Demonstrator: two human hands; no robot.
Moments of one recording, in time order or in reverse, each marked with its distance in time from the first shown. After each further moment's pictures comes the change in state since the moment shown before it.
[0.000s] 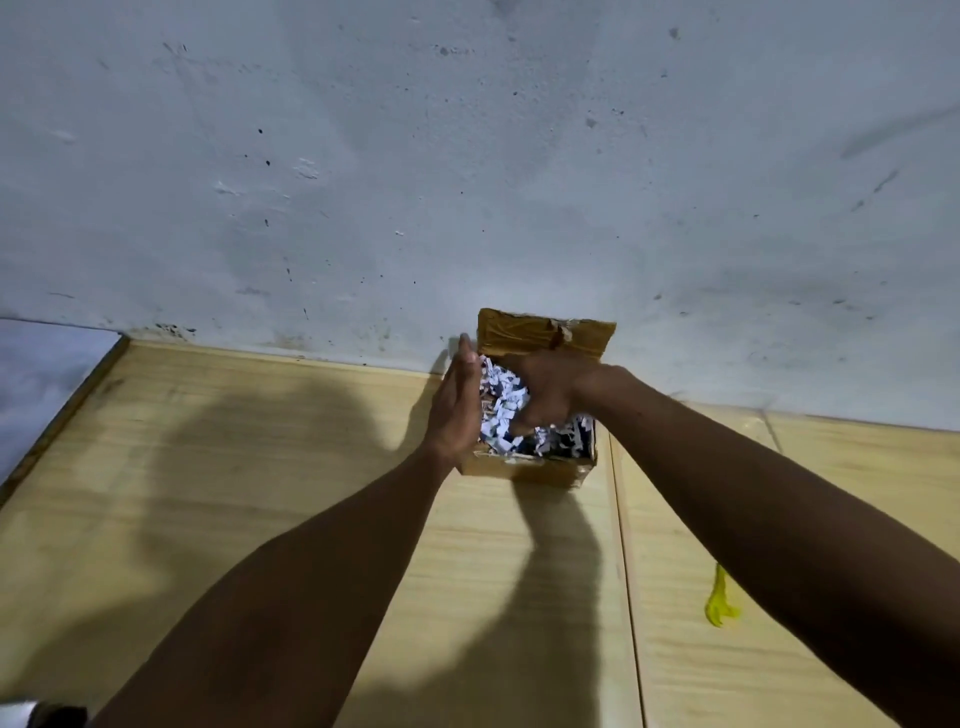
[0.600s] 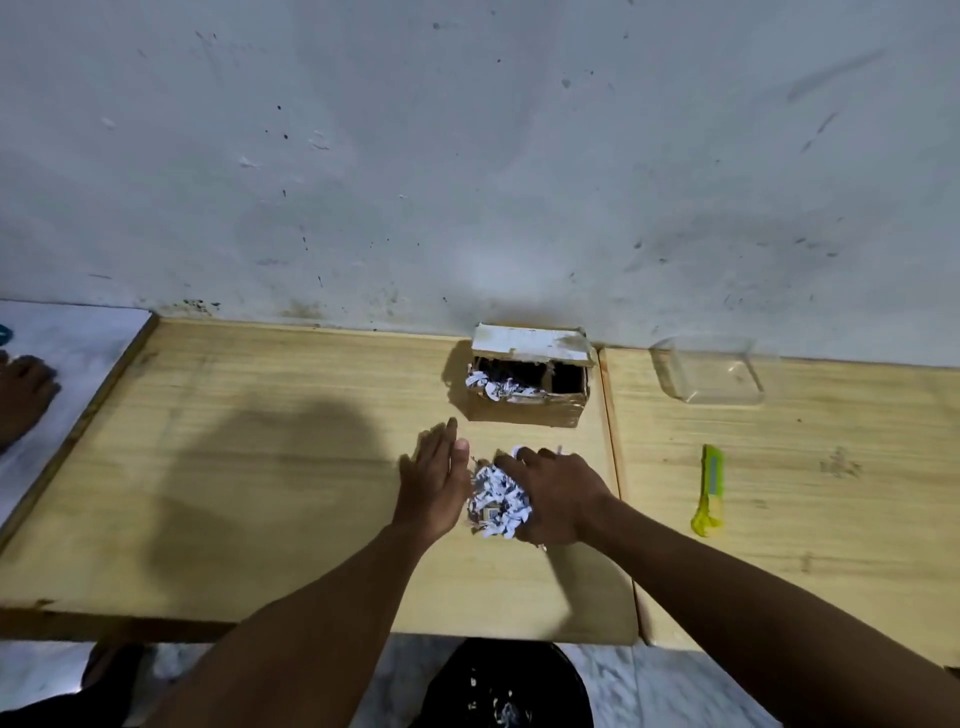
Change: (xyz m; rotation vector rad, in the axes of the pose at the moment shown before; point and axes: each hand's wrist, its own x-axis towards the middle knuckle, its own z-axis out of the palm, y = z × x) left_hand -0.117 -0.114 -0.021 0.484 -0.033 0.034; right_hand -0.096 -0.042 0.177 -0.169 0.104 -0.045
